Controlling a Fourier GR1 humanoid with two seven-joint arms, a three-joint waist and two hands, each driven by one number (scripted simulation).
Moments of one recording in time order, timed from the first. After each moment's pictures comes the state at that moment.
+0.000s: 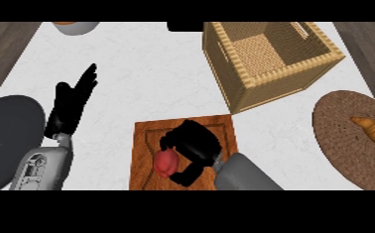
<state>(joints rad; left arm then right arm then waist) -0.23 0.19 0.08 -1.39 -0.15 -0.03 0.23 -0.44 0.00 0.72 -1.05 0.86 -0.16 -0.25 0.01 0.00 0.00</state>
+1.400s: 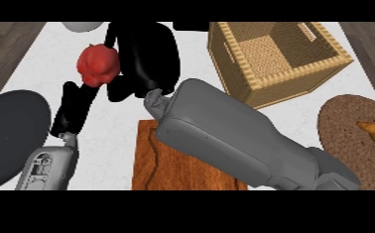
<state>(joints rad) -0.24 0.17 0.06 -1.40 -0.15 -0.04 0.25 -1.19 0.00 0.63 -1.20 0.48 -0.35 0.91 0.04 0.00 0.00</state>
